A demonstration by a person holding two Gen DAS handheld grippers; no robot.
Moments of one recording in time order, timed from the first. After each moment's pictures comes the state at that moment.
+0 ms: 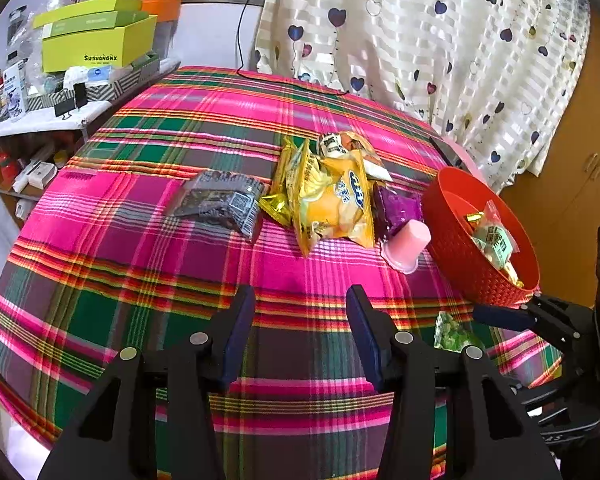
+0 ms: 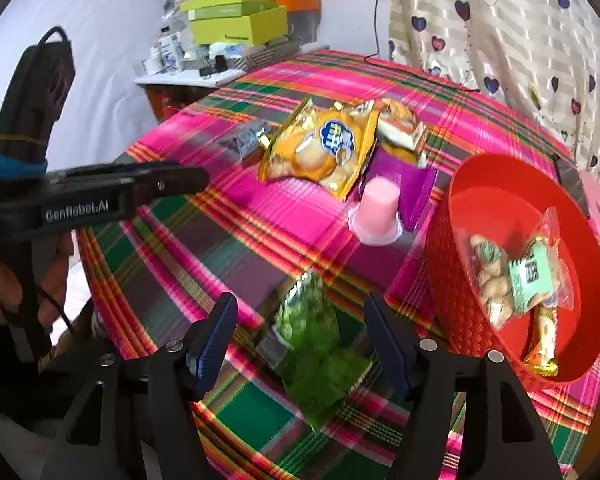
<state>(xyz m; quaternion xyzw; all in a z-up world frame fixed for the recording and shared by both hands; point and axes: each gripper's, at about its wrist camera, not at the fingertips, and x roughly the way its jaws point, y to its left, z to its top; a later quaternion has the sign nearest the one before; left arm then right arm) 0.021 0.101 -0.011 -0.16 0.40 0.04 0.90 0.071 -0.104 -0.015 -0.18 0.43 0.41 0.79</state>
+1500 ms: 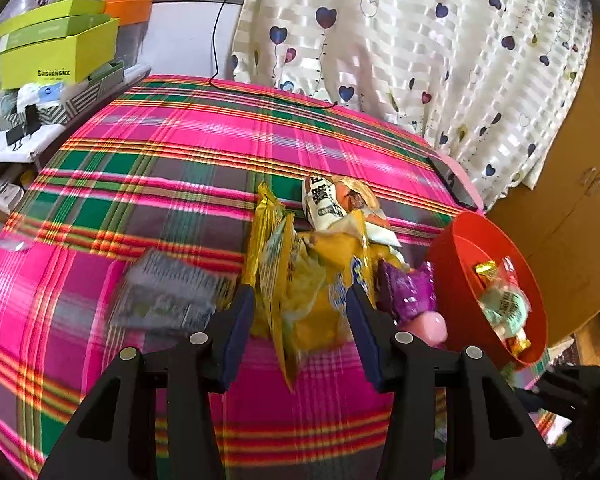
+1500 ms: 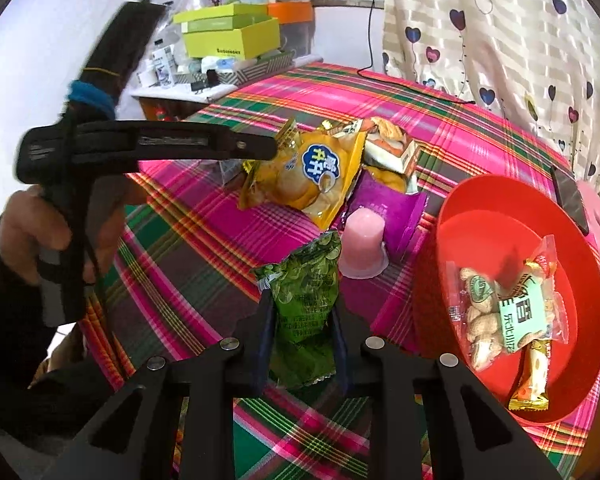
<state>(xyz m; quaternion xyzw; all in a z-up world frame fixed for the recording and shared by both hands) 0.122 0.120 -0.014 -0.16 0.39 0.01 0.91 0.094 -0.097 -0.004 -0.17 0.40 0.40 0.80</state>
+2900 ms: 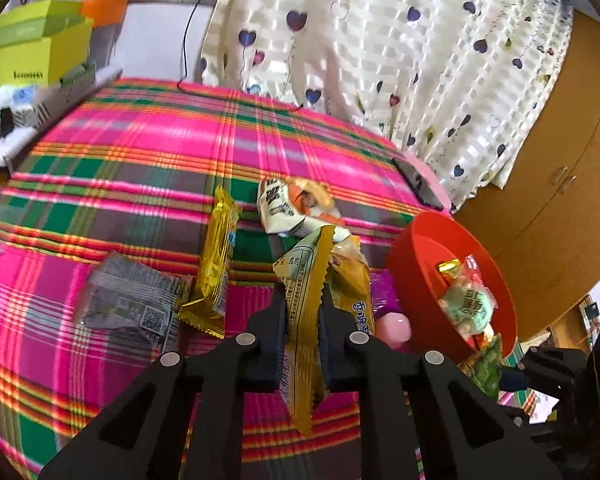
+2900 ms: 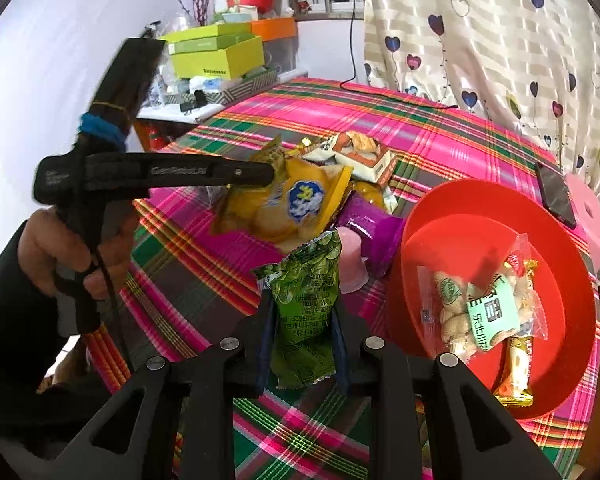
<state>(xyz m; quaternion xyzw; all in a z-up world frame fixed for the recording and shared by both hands) 0.109 0.104 0.001 -0.18 0.37 -0.05 0.91 0.100 -0.115 0.009 -0.14 0.39 0.39 0.82</state>
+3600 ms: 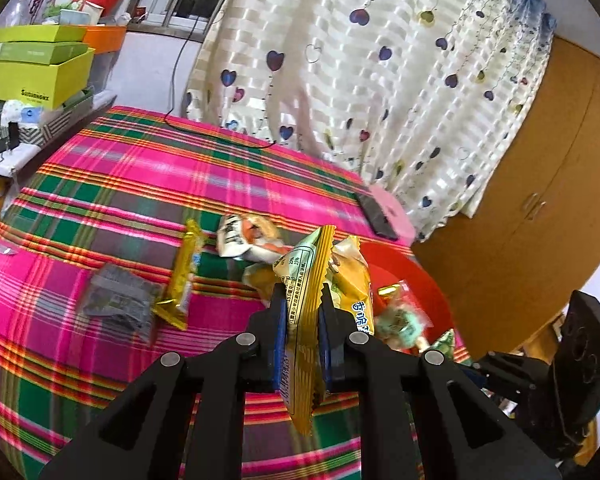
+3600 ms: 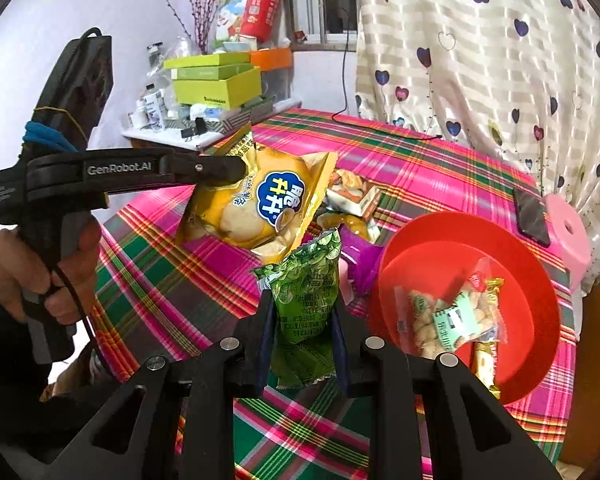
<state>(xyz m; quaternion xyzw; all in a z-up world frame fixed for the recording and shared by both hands) 0.071 0.085 0.055 -0.21 0.32 -0.07 0.92 0.079 -0.131 0.045 -0.14 0.35 0.38 0.85</state>
